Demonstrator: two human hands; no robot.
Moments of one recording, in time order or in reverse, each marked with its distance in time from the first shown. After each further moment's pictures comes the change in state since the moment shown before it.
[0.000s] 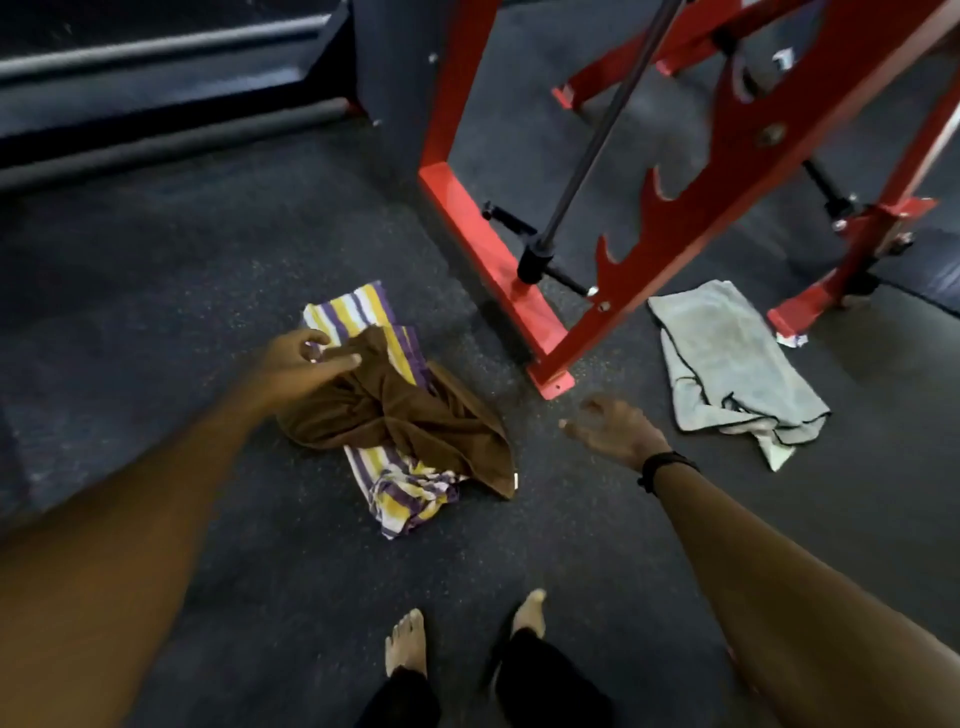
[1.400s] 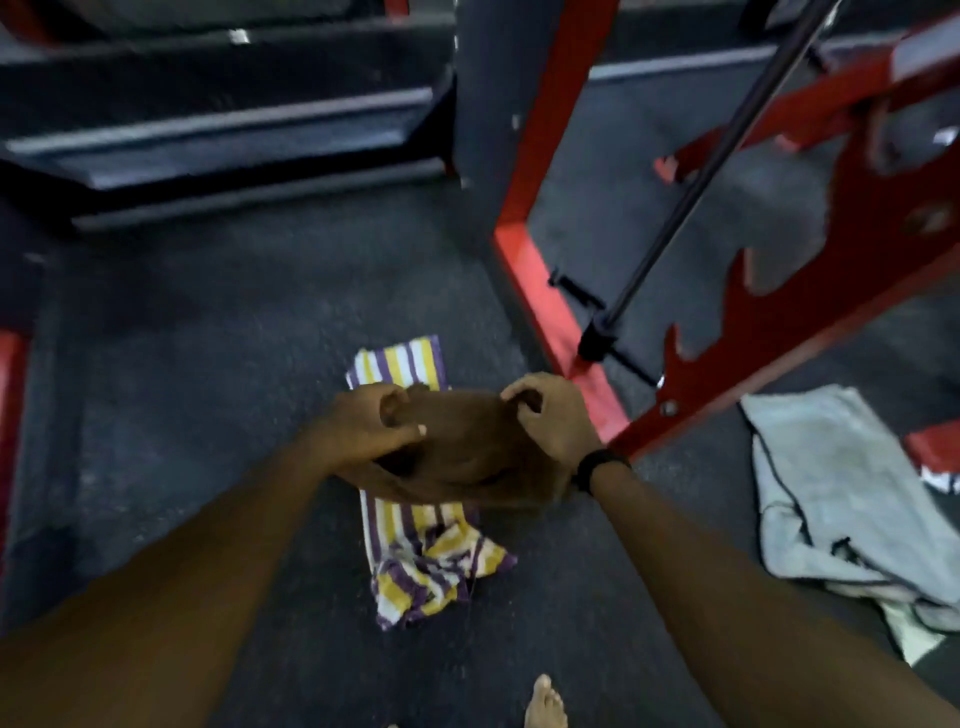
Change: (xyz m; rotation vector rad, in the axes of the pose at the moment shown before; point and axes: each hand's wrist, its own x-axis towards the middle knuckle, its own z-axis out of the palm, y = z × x) left_hand 0.061 0.035 0.074 0.219 0.039 0.151; right_hand 0.158 -0.091 -0.010 0.329 0.206 -0.810
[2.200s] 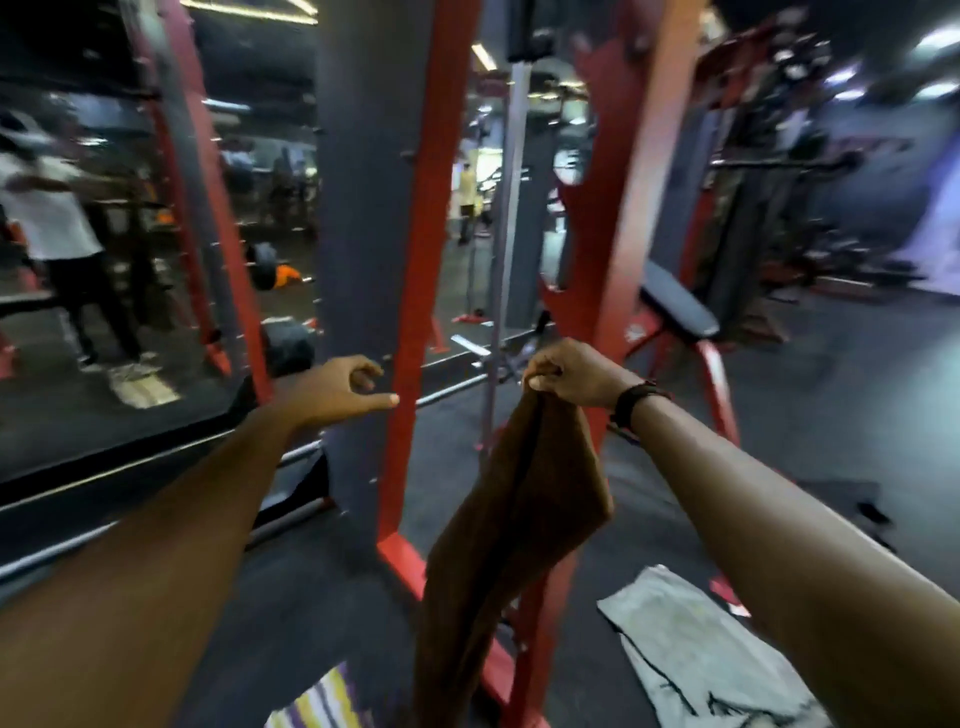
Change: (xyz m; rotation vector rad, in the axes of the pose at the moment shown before) left_hand -0.168 0.430 -0.352 0.146 0.153 0.619; right_hand -0.109 -0.408 -0.484 -0.505 0.251 -0.113
